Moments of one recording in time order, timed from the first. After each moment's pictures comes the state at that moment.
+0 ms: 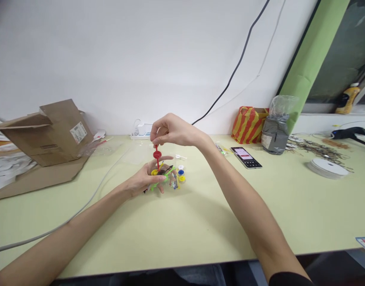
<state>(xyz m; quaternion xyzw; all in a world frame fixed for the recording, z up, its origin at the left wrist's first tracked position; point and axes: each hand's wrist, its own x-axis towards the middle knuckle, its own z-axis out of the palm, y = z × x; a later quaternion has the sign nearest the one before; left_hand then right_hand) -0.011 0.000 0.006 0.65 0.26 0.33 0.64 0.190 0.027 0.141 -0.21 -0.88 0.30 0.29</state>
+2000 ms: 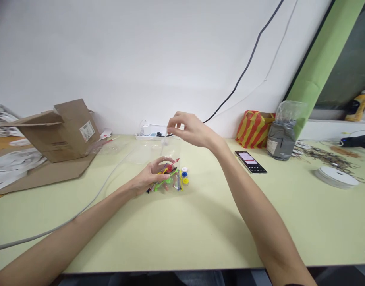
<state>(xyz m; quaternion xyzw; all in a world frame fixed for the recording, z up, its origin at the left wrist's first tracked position) -0.013 0.003 0.003 0.63 0.27 0.37 0.63 0.205 0.027 0.142 -0.29 -0.89 0.09 0.33</state>
